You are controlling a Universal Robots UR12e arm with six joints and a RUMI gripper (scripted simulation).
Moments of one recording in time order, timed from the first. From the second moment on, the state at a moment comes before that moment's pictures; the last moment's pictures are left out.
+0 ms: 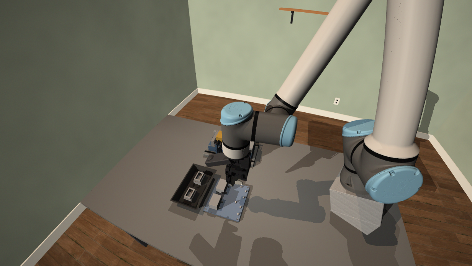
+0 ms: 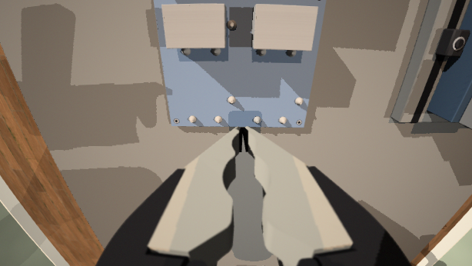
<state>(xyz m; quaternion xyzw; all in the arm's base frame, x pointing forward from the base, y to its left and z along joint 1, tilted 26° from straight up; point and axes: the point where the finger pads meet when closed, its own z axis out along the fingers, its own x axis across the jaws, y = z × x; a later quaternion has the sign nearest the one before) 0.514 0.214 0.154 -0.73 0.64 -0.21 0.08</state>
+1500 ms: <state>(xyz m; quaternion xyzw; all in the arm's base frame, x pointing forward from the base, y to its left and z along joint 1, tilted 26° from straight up) 0.553 0.232 0.236 -0.73 0.64 -0.21 0.08</state>
